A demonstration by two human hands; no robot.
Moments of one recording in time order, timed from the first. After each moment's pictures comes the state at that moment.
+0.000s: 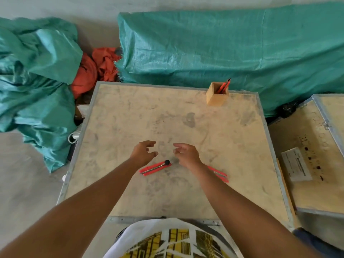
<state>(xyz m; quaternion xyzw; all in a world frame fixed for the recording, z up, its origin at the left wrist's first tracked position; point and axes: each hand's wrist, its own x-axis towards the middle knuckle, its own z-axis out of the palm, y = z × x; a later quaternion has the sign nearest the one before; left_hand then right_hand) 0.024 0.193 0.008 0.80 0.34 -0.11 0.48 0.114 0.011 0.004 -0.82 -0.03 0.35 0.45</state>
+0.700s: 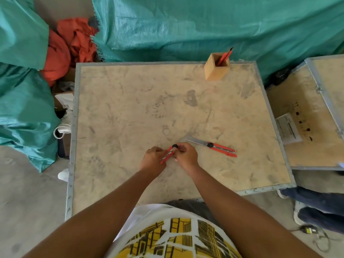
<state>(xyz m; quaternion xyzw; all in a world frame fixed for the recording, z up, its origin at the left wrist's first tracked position) -0.033 0.174 -0.043 0.90 0.17 -0.12 0.39 0.039 0.040 -0.051 -0.82 0.12 0.27 0.48</state>
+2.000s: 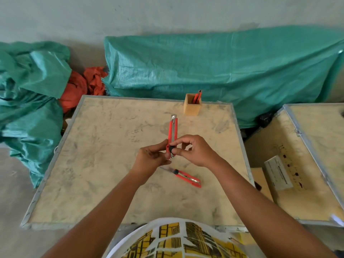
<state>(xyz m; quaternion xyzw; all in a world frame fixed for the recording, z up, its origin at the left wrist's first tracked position) 0.044 0.033 0.117 0.60 0.22 0.06 0.77 0.174 -0.116 0.136 -0.79 -0.34 0.26 0.44</state>
